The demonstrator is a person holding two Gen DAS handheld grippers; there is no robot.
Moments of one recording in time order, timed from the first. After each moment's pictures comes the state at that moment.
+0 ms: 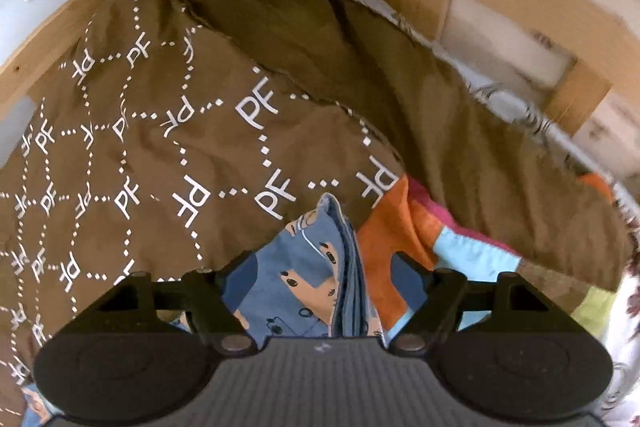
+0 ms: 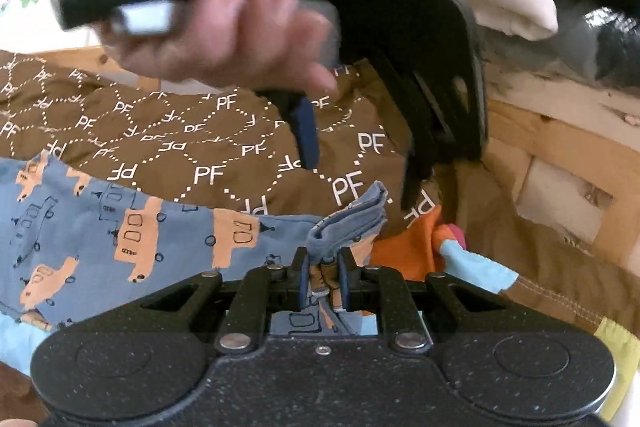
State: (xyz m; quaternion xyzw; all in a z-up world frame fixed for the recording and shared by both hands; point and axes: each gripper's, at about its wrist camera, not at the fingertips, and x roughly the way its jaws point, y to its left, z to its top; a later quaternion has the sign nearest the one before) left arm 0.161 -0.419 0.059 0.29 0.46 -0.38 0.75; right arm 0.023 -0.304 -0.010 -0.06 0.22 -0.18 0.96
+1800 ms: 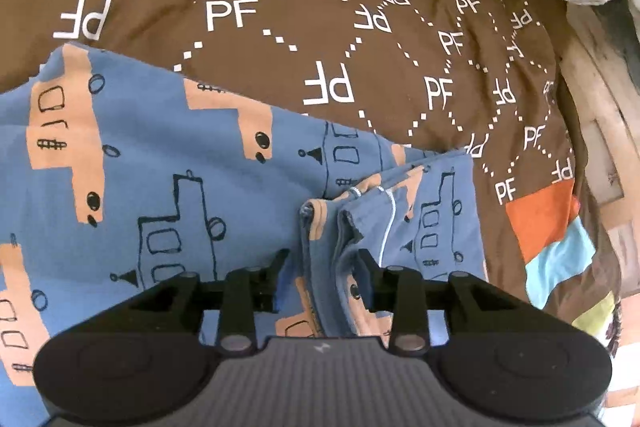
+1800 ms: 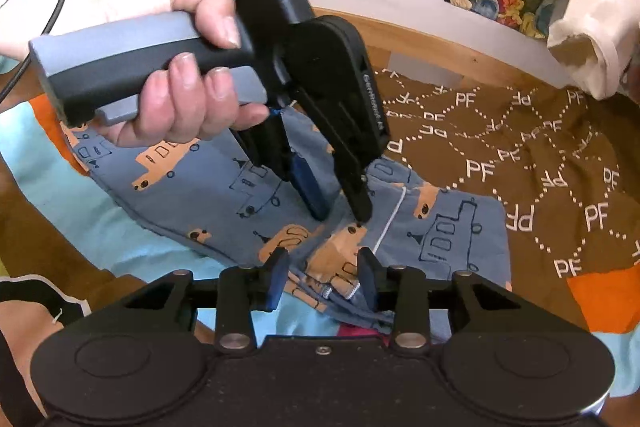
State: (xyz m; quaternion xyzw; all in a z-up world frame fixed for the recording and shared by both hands) left arm 0.264 -0.113 -0.038 -0.05 0.57 -0.32 0.76; right arm 0.043 -0.175 -0.041 -0.12 0.25 0.07 0.96
